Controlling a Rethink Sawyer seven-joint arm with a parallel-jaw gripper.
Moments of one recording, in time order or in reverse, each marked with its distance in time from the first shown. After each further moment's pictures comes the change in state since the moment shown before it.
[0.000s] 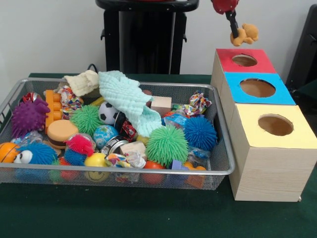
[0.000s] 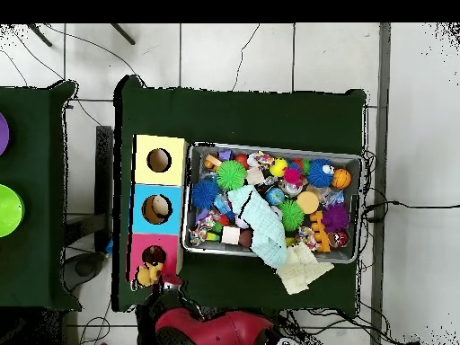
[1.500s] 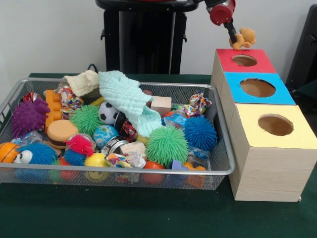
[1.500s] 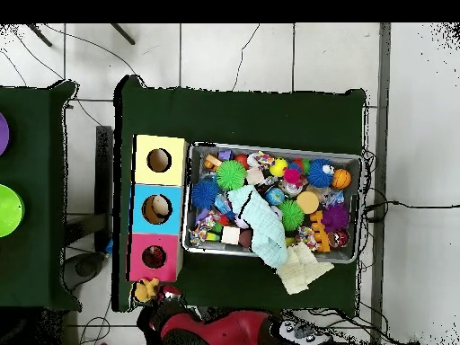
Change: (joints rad) arm -0.043 0.225 -0.024 -0.022 -0.114 -0.020 0.000
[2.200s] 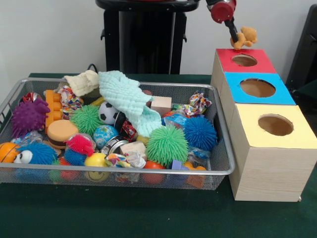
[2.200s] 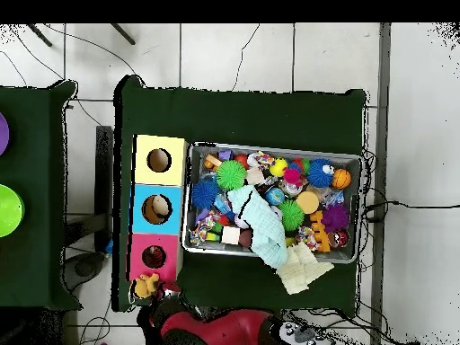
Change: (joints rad) arm 0.000 -0.053 0.018 0.000 -0.004 -0.002 0.000
